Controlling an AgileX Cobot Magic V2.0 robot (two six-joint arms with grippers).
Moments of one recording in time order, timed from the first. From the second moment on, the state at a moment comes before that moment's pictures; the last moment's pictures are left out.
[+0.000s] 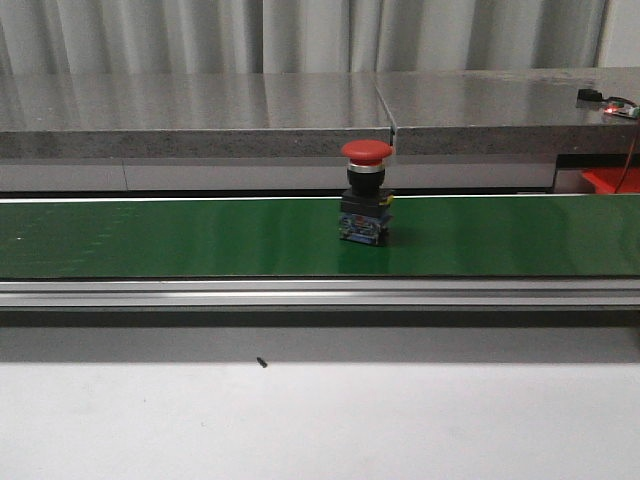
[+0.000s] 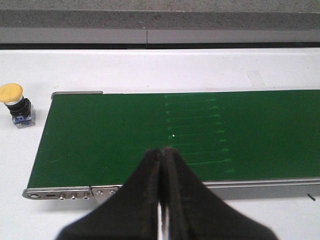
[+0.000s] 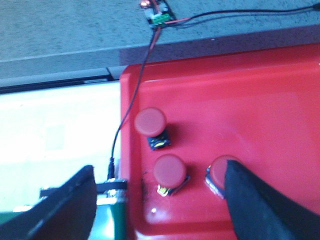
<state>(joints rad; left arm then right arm) 0.01 0.71 -0.70 -0.23 0.61 0.16 -0.49 1.60 -1.45 0.50 0.74 -0.51</state>
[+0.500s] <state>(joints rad) 0.01 0.71 -0.70 -0.23 0.61 0.16 -0.16 1.40 -1.21 0.50 0.82 -0.55</state>
